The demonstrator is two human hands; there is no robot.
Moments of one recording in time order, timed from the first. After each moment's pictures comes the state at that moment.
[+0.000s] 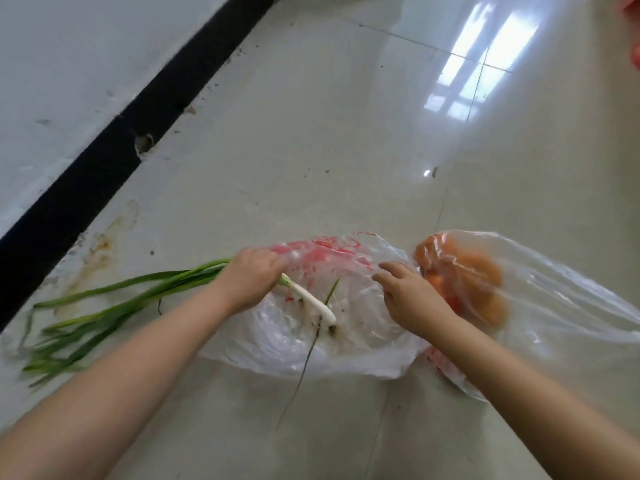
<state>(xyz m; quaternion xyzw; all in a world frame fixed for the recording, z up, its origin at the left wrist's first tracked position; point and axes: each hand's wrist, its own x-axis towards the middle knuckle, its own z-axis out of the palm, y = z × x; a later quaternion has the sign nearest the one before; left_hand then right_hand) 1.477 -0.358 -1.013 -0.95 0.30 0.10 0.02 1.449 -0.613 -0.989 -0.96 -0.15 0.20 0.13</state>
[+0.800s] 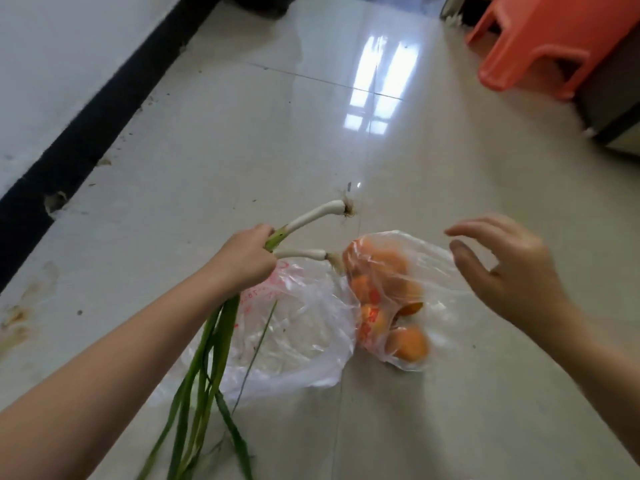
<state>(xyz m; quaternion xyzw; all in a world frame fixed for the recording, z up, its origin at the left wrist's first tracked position) 1.493 -0.453 -0.890 -0.92 0.05 0.24 -0.32 1.398 -0.700 -0.825 -0.98 -0.03 -0.12 0.17</state>
